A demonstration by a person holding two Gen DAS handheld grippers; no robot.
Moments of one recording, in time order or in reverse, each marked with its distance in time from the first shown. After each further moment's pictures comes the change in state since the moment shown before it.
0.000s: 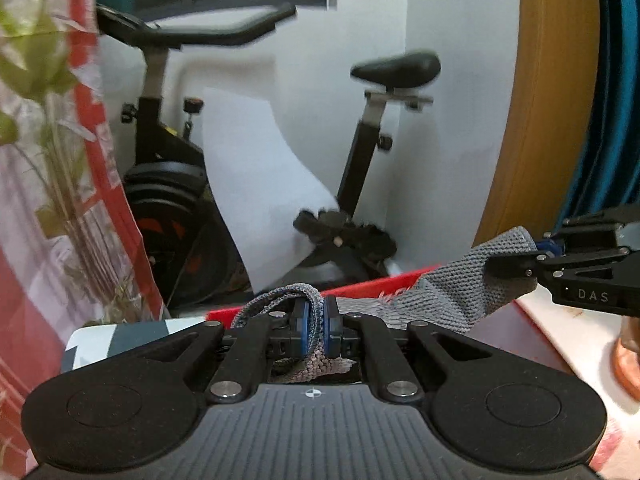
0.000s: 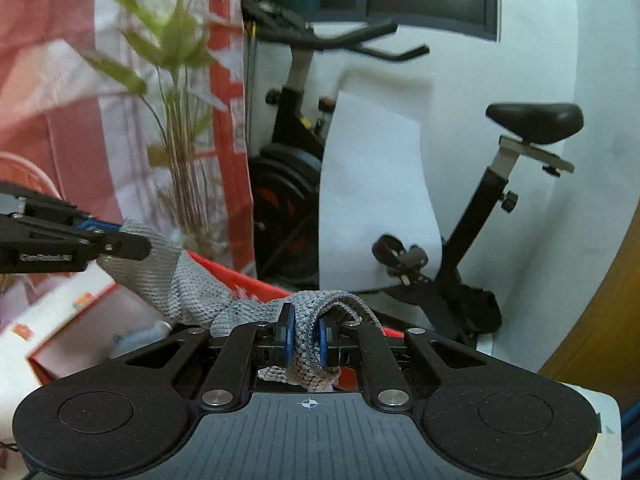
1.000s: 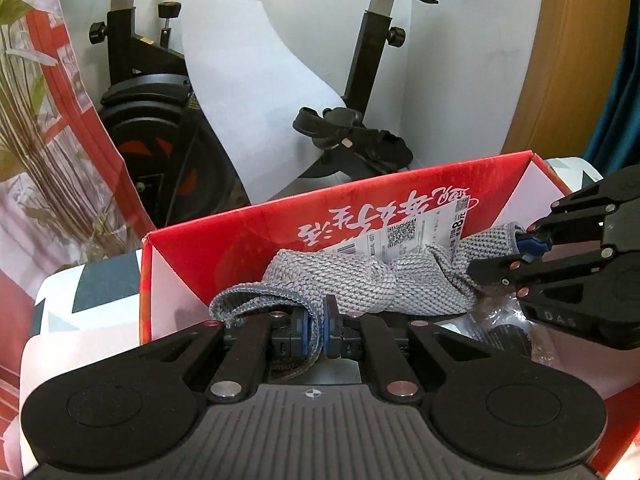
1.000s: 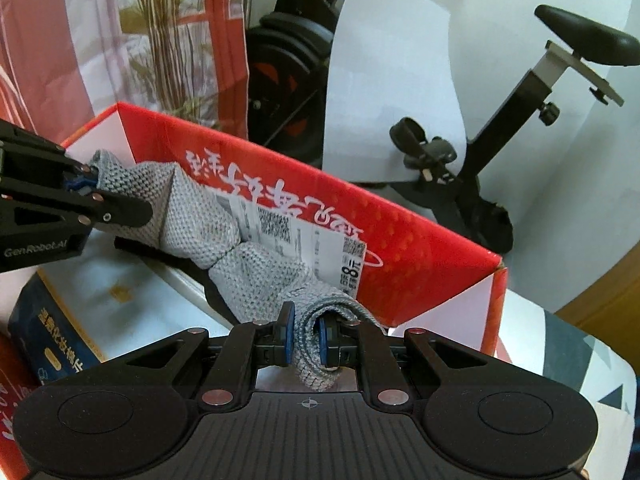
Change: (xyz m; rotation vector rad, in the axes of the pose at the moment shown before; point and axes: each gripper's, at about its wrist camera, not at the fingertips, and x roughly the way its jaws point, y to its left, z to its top) left arm 0.090 0.003 -0.023 0.034 0.292 0.023; right arm 0.110 0.016 -0.035 -0.058 0.349 -0.016
